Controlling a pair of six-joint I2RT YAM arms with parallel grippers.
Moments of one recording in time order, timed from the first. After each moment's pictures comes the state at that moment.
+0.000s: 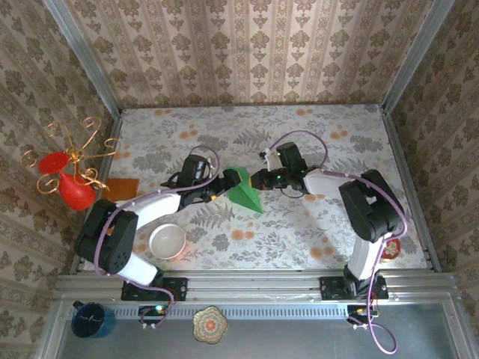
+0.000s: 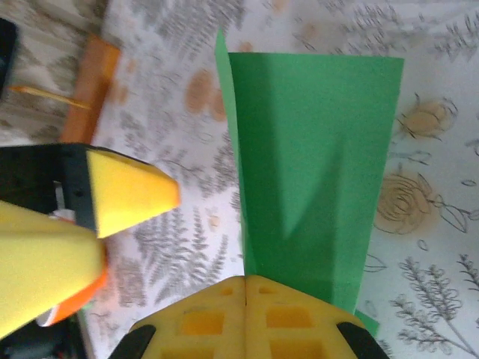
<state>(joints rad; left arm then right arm) -0.53 1.49 0.74 0.03 0.38 -0.86 0.44 1.79 0.99 0.09 -0.65 0.48</state>
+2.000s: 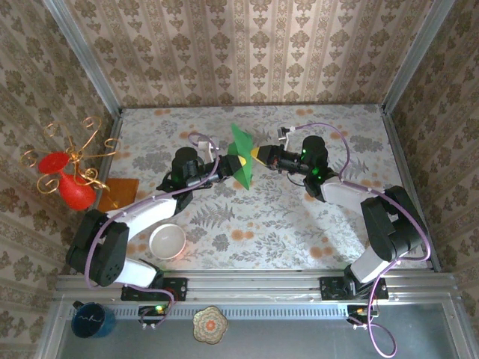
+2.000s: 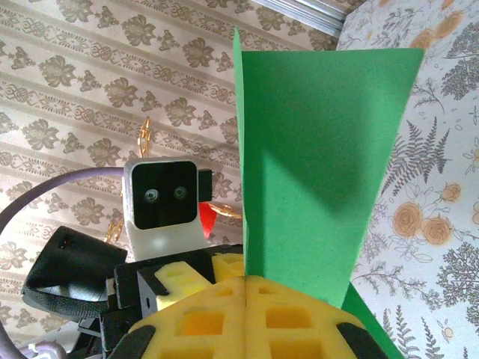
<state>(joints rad) -0.55 1.41 0.73 0.50 0.60 -1.01 0.38 1.61 0.84 0.70 -0.74 1.13</state>
